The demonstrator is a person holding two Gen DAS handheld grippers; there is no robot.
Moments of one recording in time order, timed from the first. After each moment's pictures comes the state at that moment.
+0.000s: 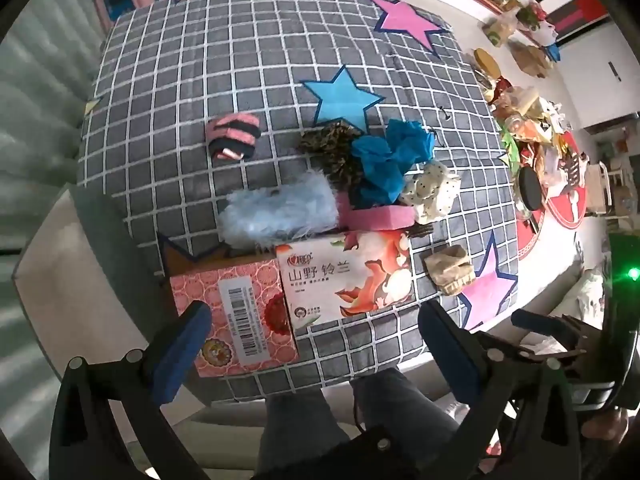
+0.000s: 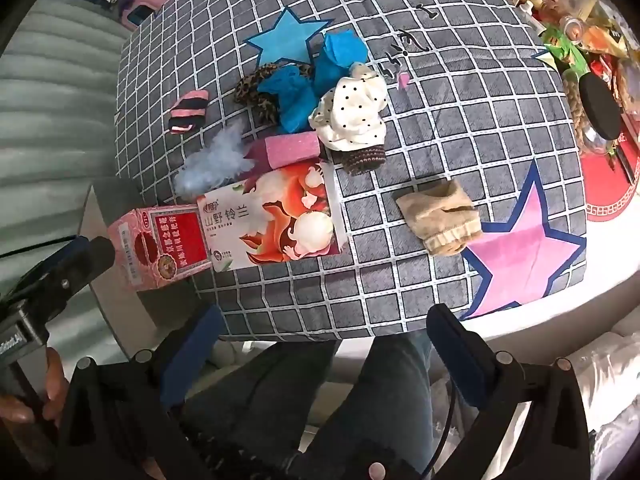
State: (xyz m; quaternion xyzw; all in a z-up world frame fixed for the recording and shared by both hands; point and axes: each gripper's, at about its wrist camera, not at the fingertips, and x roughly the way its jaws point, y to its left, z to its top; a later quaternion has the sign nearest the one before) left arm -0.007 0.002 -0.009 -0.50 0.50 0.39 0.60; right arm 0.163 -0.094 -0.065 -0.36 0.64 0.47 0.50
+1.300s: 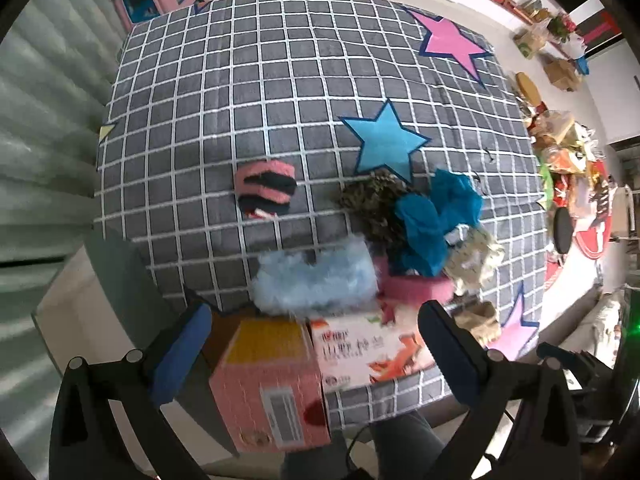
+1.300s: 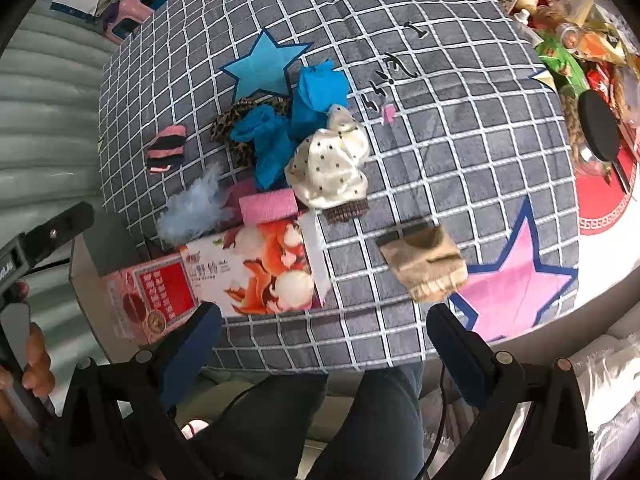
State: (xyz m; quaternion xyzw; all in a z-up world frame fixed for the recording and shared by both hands) left arm -0.002 0.077 -0.026 -0.47 0.50 0.44 0.59; right arm 0.193 -0.047 -0.078 -0.36 0.62 0.45 0.53
